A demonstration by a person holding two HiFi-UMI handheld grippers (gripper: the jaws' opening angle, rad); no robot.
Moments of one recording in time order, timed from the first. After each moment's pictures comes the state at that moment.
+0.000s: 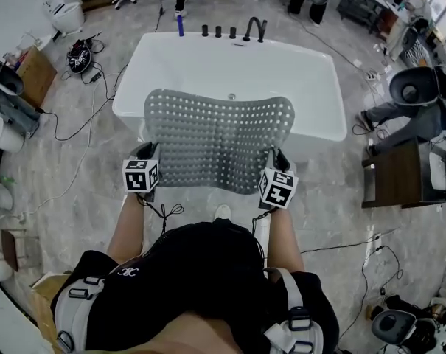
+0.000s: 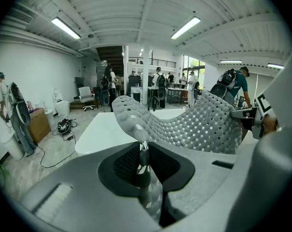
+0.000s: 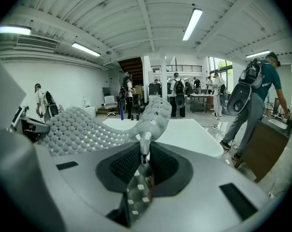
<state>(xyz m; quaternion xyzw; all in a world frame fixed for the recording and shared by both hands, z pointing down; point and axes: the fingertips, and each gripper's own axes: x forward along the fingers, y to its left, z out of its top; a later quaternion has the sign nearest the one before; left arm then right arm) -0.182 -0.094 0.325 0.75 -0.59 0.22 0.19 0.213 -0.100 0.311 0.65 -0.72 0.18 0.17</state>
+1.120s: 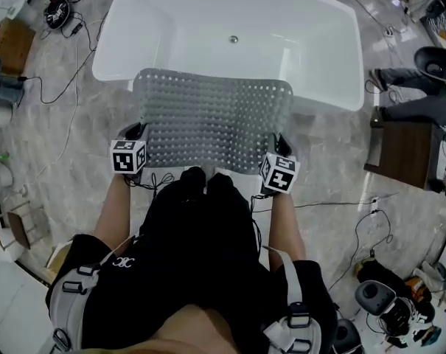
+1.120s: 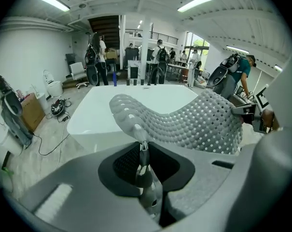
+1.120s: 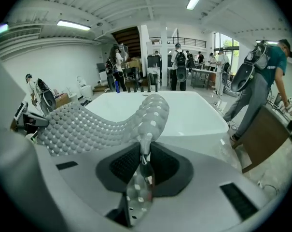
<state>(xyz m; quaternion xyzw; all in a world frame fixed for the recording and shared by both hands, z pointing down) -0.217 -0.142 0.430 0.73 -0.53 0.32 0.29 0.213 -0.135 0.422 0.61 -0.68 0.28 0.28</state>
